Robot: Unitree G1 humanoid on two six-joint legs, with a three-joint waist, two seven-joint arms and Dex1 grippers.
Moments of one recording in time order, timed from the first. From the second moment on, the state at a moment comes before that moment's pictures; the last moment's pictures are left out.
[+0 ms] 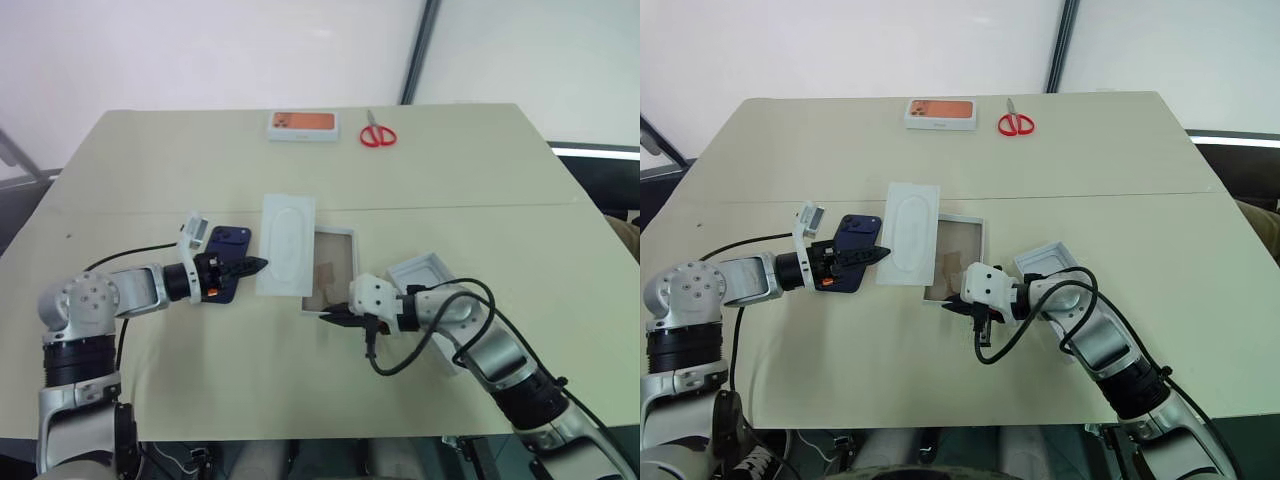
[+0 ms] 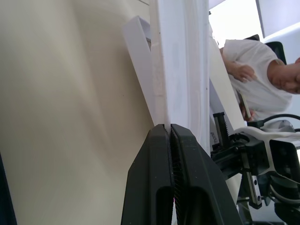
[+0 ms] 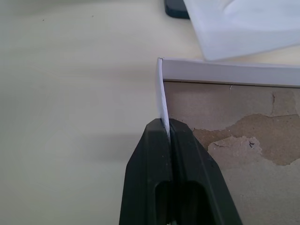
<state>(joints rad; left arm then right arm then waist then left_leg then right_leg) -0.48 0.54 0.34 0.04 -1.02 1.41 -0.54 -0.34 -0.54 0.39 -0.19 0.13 0.32 1.01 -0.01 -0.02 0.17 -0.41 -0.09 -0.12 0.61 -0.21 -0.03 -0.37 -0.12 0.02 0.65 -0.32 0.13</state>
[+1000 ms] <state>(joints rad) -0.43 0.25 0.33 -0.04 -1.03 1.45 -0.28 -0.30 -0.72 0.07 -0.20 0.24 0.33 0.99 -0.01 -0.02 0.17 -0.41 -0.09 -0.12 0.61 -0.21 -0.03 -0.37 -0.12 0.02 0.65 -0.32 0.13</state>
